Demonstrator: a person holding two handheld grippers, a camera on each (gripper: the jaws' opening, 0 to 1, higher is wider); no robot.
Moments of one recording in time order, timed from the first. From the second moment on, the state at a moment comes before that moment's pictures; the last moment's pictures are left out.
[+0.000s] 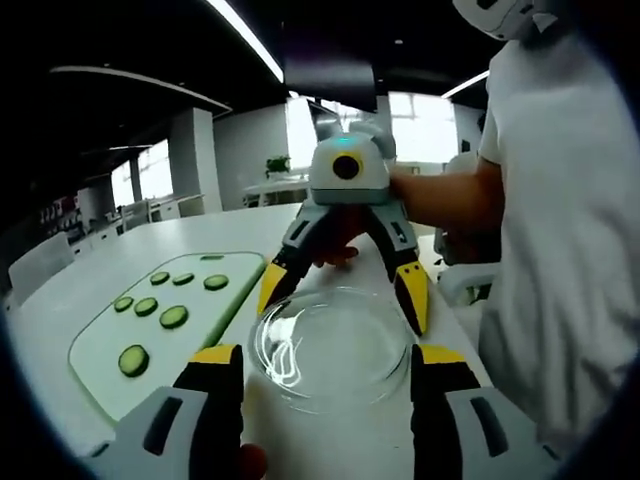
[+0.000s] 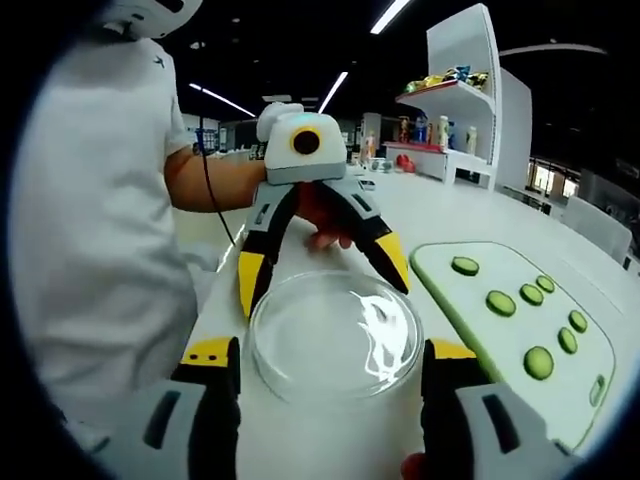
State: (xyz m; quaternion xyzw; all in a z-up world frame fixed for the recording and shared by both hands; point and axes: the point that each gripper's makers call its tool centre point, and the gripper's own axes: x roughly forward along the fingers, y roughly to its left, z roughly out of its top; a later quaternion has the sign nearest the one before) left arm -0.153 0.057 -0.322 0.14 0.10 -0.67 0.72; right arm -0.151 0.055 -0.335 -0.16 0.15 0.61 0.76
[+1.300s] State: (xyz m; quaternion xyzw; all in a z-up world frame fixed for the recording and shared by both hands) left arm -0.151 0.052 -0.331 0.13 0.11 -0.68 0.72; right arm -0.145 0.055 -0.337 -0.15 0.16 0.62 0.76
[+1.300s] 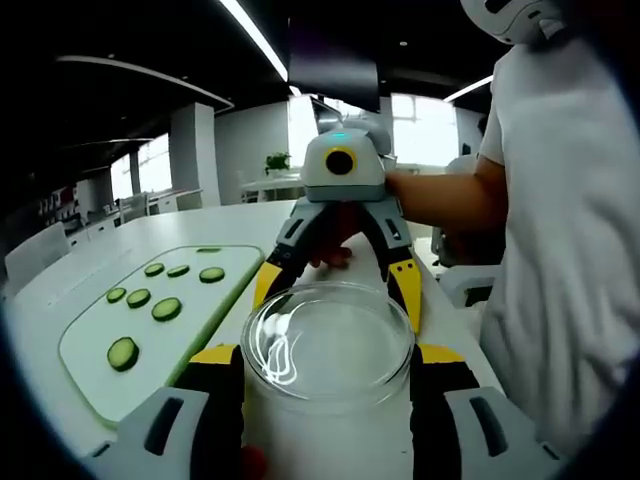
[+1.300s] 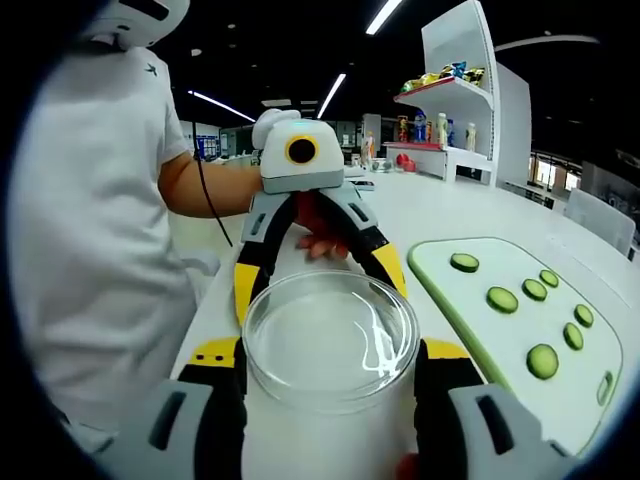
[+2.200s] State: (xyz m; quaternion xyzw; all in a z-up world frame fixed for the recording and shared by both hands) left arm -0.155 0.050 -0.323 0.15 0.10 -0.68 0.72; right arm -0.151 0.052 -0.330 -0.16 0.15 0.62 0.76
